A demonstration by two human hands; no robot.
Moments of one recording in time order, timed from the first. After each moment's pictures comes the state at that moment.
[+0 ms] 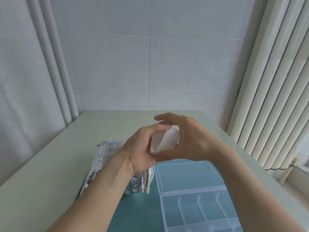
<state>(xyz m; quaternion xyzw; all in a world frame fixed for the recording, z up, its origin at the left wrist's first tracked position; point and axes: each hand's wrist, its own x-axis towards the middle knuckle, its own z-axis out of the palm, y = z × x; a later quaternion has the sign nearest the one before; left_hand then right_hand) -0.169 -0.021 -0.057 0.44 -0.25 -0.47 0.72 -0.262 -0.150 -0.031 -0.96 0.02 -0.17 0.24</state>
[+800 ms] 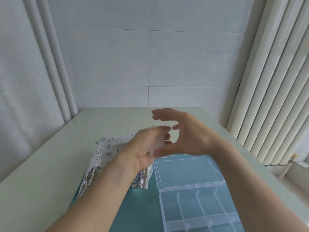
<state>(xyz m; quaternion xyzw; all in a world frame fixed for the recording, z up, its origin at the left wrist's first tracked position) -0.175 -0.035 -0.066 0.50 -0.19 -0.39 0.75 -0.255 -0.158 -0.037 -0.94 -0.01 -0.16 0.30</state>
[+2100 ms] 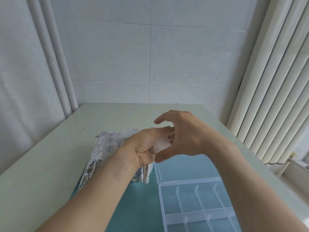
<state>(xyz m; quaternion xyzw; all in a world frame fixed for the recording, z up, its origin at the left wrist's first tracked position) -0.175 -0.030 -0.072 0.47 -0.25 -0.47 0.71 -0.265 -0.133 -0.026 -0.98 0.06 -0.10 0.16</state>
